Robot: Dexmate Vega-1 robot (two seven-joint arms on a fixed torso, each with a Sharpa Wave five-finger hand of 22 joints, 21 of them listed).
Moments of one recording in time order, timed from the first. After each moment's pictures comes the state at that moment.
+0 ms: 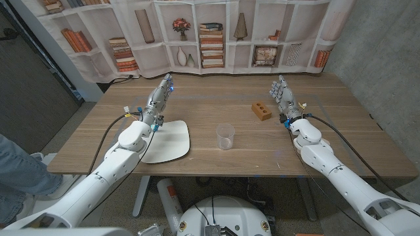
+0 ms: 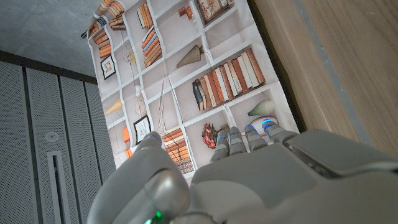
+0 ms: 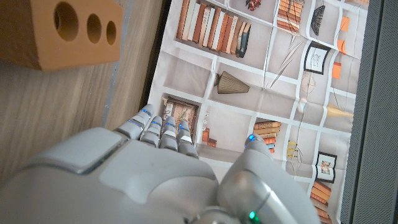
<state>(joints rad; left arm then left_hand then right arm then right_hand) 0.98 0.61 0.32 -1.52 -0.56 -0.36 0.05 0.31 -0.04 0.24 0.08 0.32 -0.05 0.05 0.22 0.18 -0.02 0.01 0.22 0.18 -0.10 0.02 0.20 0.18 -0.11 -0.04 0.22 0.17 -0.86 -0.47 -0.36 -1.31 0.64 0.33 -0.03 0.13 -0.01 0.16 -0.02 0.28 0.07 0.09 0.20 0.18 0.05 0.09 0.21 0.18 0.00 0.05 0.19 0.18 0.10 -0.04 0.20 0.18</state>
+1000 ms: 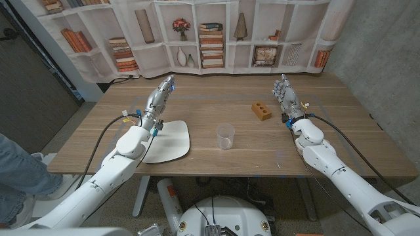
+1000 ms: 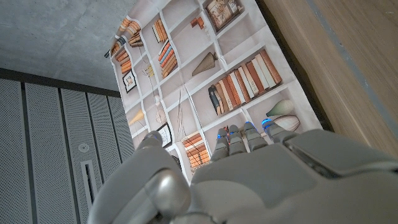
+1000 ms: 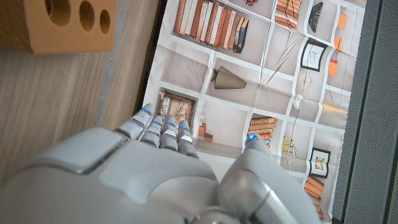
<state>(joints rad) 1.05 0.63 0.31 -1.57 -0.46 -0.46 0.08 0.32 -0.03 0.23 0.08 0.32 -0.03 0.04 0.22 0.18 -0.01 0.00 0.22 0.18 -0.07 0.01 0.20 0.18 -0.10 -0.03 0.21 0.17 -0.89 -0.49 -0.34 -1.36 0.64 0.34 -0.05 0.14 -0.01 0.16 -0.03 0.28 0.08 0.09 0.20 0.18 0.07 0.08 0.21 0.18 0.01 0.05 0.19 0.18 0.11 -0.04 0.20 0.18</state>
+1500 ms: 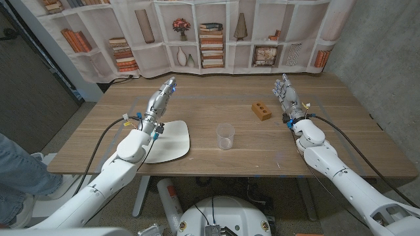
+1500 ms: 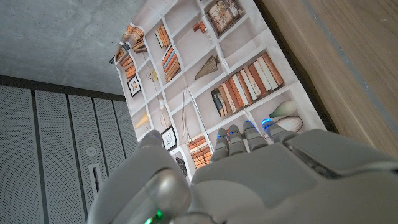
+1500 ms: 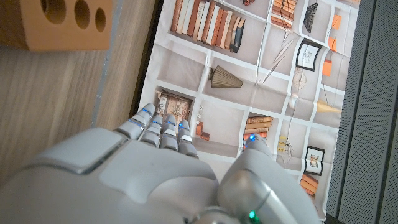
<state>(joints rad) 1.08 0.63 0.31 -1.57 -0.42 -0.50 0.09 0.33 -0.03 0.23 0.07 0.32 -0.02 0.04 0.22 0.18 0.00 0.00 0.22 0.18 -0.06 0.01 0.20 0.18 -0.10 -0.03 0.21 0.17 -0.90 -0.50 -0.34 -1.37 0.64 0.35 -0.06 0.14 -0.01 0.16 -0.03 0.28 0.09 0.09 0.20 0.18 0.08 0.08 0.22 0.18 0.02 0.05 0.19 0.18 0.11 -0.04 0.20 0.18</state>
